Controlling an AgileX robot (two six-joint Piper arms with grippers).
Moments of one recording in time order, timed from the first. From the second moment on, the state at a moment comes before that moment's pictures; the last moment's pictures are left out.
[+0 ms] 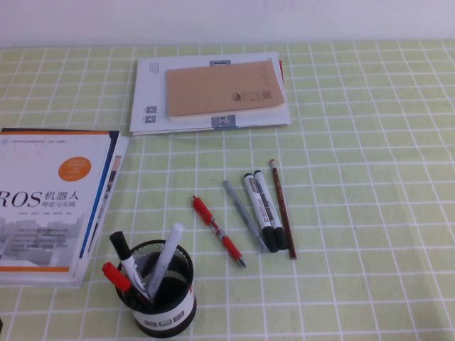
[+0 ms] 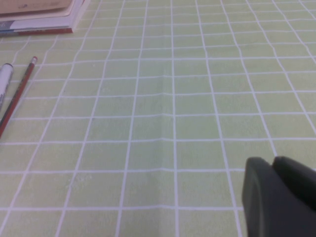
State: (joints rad) right arm 0.00 -0.01 0.03 0.24 0.38 -0.15; left arm -0.05 -0.01 0.03 -0.17 0.38 0.07
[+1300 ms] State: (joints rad) right arm 0.00 -0.01 0.02 0.89 0.21 -0.18; left arm -0.05 -0.01 0.03 -0.17 0.38 0.07
